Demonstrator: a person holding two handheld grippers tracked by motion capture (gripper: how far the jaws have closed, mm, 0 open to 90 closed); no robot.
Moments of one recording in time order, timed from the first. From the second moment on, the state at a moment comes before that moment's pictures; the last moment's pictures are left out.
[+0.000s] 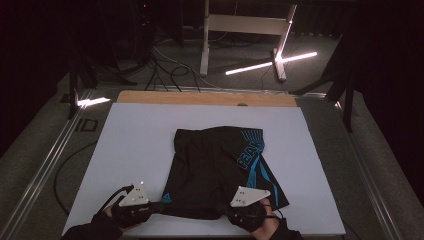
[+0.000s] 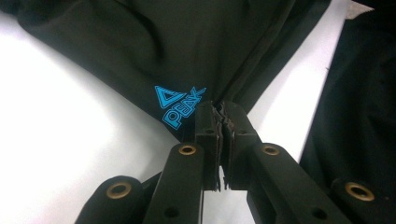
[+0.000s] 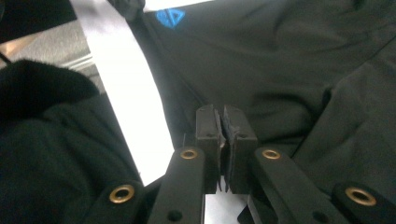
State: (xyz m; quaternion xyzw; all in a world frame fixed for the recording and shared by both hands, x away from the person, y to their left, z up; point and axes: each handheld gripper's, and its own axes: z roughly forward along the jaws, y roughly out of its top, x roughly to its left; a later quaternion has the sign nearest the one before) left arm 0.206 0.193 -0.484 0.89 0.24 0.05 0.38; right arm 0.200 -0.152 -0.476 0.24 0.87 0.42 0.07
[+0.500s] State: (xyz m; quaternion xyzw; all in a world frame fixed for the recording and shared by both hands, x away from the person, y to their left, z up) left arm 0.200 0.192 -0.496 0.91 0.22 0.01 0.35; right arm 0.185 -0.153 -0.495 0.24 0.89 0.39 0.04
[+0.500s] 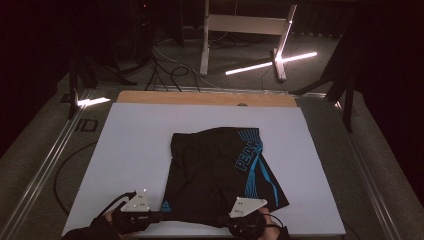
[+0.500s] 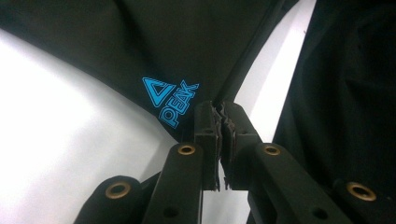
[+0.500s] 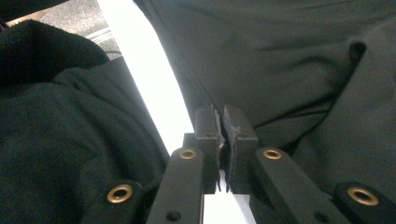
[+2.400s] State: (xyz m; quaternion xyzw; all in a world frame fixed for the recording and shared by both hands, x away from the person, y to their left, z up) left arm 0.196 0.189 -0.494 0.92 0.21 0.04 0.34; right arm 0.181 -0.161 -0.493 0.22 0.89 0.40 0.06
